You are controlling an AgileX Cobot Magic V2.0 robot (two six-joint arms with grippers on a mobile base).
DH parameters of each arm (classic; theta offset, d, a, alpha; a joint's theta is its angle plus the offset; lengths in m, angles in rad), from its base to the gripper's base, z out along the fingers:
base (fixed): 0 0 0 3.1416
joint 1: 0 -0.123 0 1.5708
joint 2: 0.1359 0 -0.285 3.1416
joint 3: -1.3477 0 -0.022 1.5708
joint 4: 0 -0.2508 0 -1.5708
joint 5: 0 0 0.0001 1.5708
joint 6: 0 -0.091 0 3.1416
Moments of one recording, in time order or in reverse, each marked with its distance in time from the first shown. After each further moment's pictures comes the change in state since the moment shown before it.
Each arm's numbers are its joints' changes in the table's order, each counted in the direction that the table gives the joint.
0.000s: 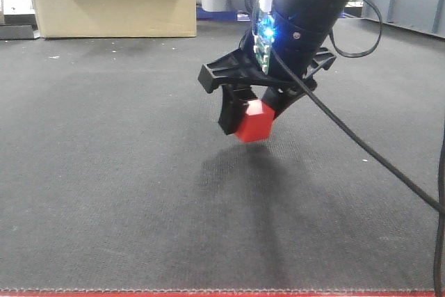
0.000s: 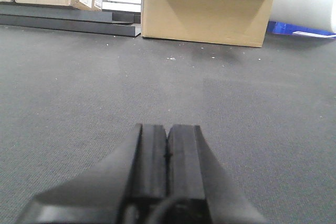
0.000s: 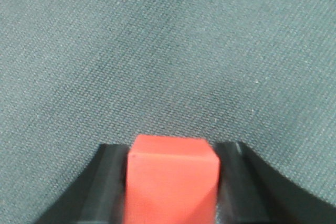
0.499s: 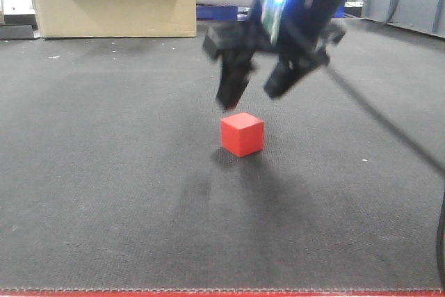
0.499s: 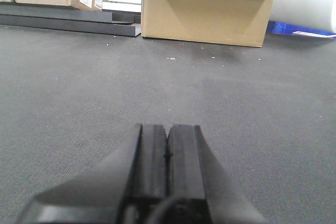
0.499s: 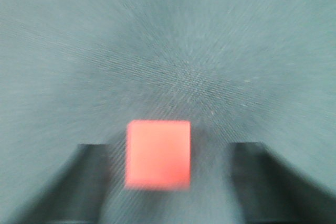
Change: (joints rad) left arm 0.000 0.000 0.000 0.000 0.000 0.000; right arm 0.000 -0.133 -0.002 0.000 -0.067 -0.009
